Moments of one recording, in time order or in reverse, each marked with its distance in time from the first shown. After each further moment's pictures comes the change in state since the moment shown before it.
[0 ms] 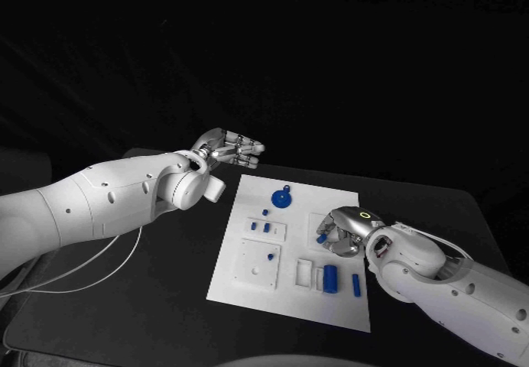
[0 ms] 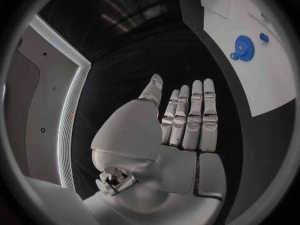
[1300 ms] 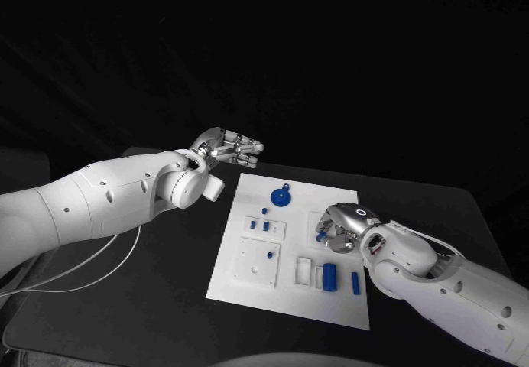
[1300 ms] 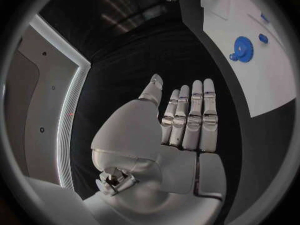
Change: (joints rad) left arm 0.000 0.000 0.000 -0.002 0.000 0.007 -0.007; left_hand 0.000 0.000 0.000 0.000 0.000 0.000 0.000 0.000 0.000 0.000 0.000 0.000 0.000 0.000 0.000 0.000 0.000 0.000 0.000 0.000 0.000 0.000; right arm -0.004 0.033 -0.001 -0.030 -0.049 -0.042 -0.028; right_hand 0.011 0.035 0.089 -0.010 -0.020 0.137 -0.018 -0.004 0.004 0.149 -0.034 -0.009 0.000 0.011 -0.025 0.000 0.021 -0.039 0.001 -0.027 0.029 0.041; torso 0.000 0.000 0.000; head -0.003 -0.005
